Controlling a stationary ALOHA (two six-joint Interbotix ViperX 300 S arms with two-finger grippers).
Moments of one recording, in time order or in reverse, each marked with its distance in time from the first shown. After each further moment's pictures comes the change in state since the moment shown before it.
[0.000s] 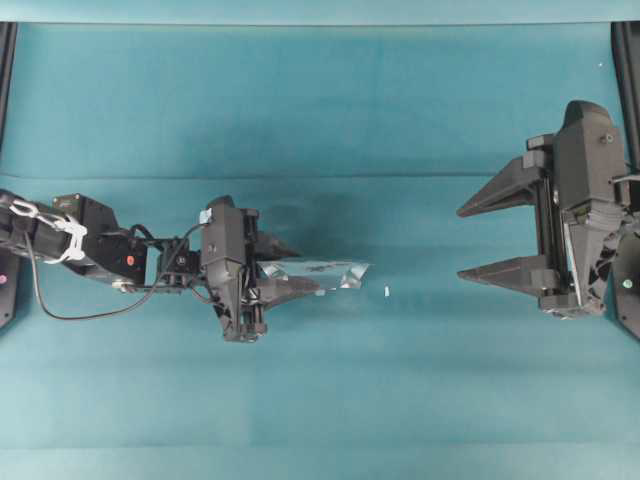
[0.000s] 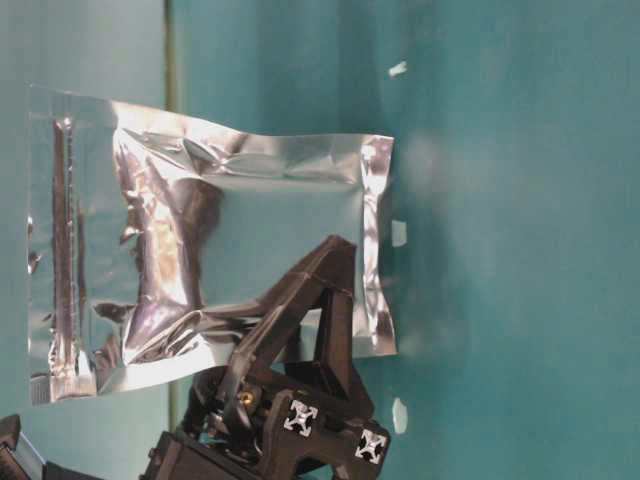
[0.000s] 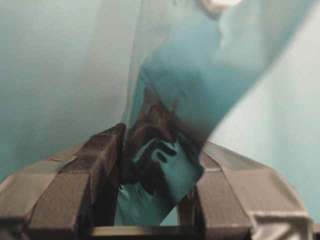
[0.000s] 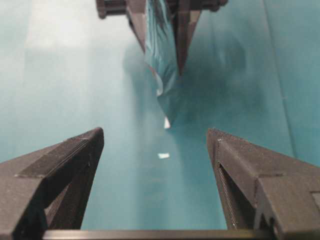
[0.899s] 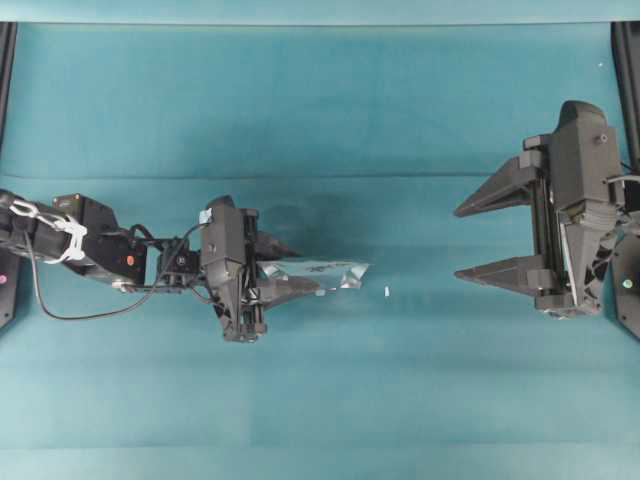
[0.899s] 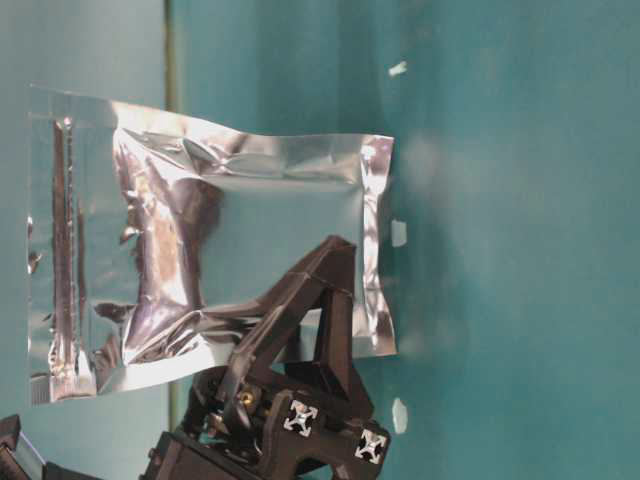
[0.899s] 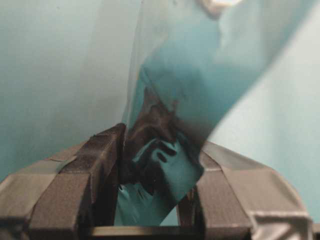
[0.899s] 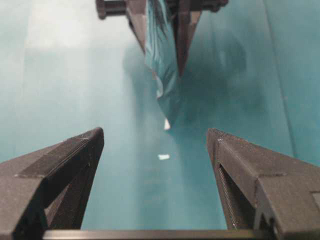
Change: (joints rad) left arm 0.000 0.000 0.000 0.000 0.000 0.000; right arm -0.002 0.012 -0.009 -0.002 0.000 -0.002
